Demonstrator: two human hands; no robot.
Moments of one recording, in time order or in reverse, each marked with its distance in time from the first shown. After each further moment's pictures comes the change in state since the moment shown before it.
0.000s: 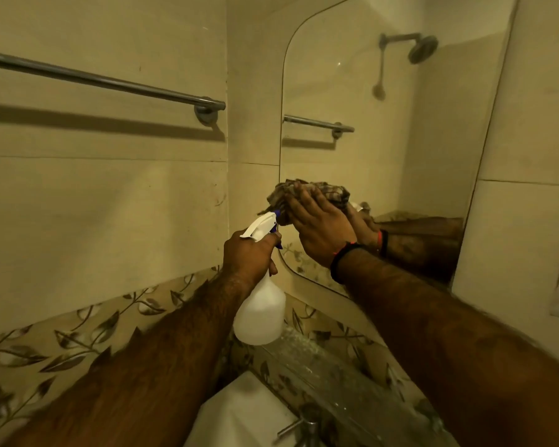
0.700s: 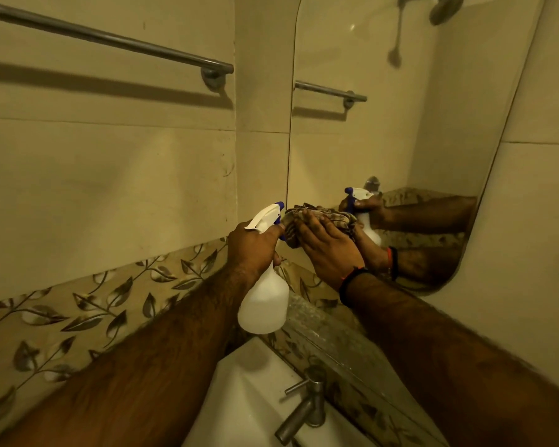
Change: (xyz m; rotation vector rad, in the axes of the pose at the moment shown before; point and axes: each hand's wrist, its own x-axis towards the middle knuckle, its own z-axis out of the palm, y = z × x) left_hand -0.022 -0.030 -0.009 0.001 -0.010 -0.024; right_hand -0.065 -0.063 0.037 0.106 -0.142 -0.075
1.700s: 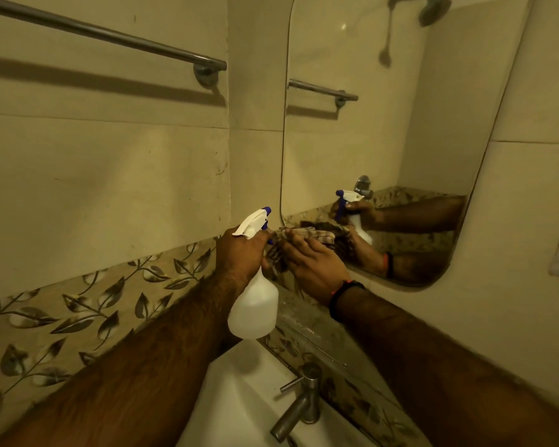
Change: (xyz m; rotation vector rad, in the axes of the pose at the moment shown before) left_hand -0.001 -0.014 -0.007 0.008 0.043 -0.057; right_hand -0.015 -0.030 -0.002 0.155 0.039 -0.074
